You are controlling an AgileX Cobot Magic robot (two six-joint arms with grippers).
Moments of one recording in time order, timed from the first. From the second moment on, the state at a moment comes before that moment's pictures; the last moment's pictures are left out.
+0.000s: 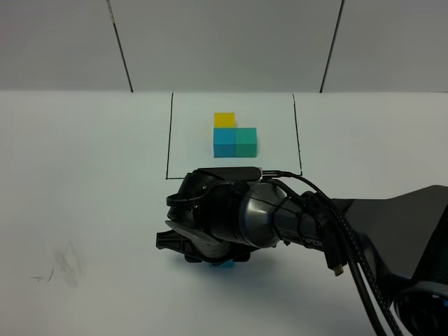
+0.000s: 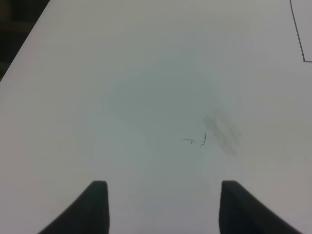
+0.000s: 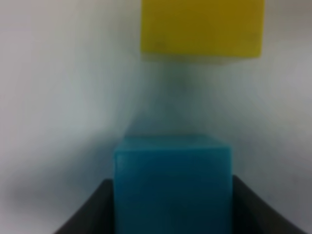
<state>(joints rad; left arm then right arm) 0.06 -0.01 -0.51 0.09 1.07 -0.11 0.94 2.19 -1.53 -0.37 0.86 1.22</state>
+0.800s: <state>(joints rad) 0.06 -0.01 -0.51 0.09 1.07 -0.11 0.91 2.21 -1.54 -0.43 0.85 1.29</state>
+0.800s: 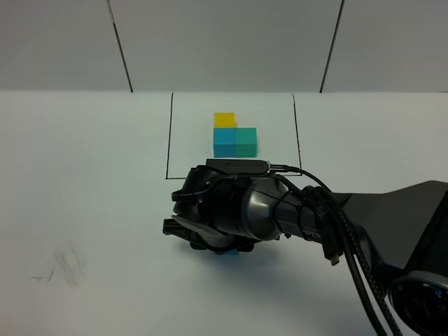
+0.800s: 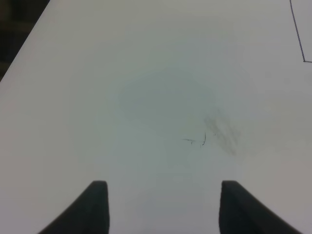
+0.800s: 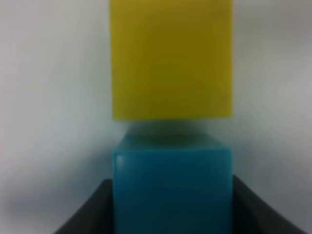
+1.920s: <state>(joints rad) 0.06 -0.01 -0.51 0.09 1.07 -0.11 0.88 2.22 -1.55 -0.39 0.78 1.10</state>
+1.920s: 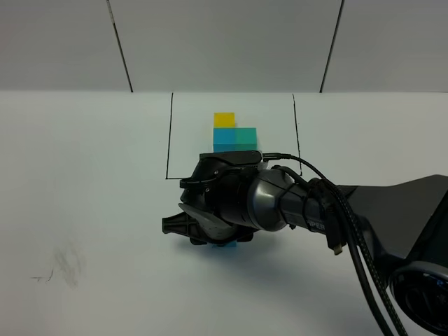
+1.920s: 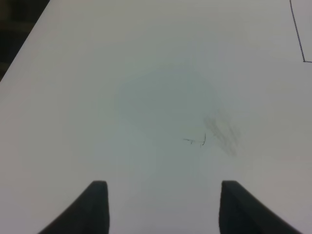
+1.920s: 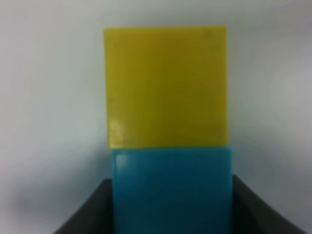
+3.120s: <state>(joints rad) 0.06 -0.01 -0.51 0.09 1.07 -0.11 0.88 2.14 -1.55 -0.40 0.86 1.00</state>
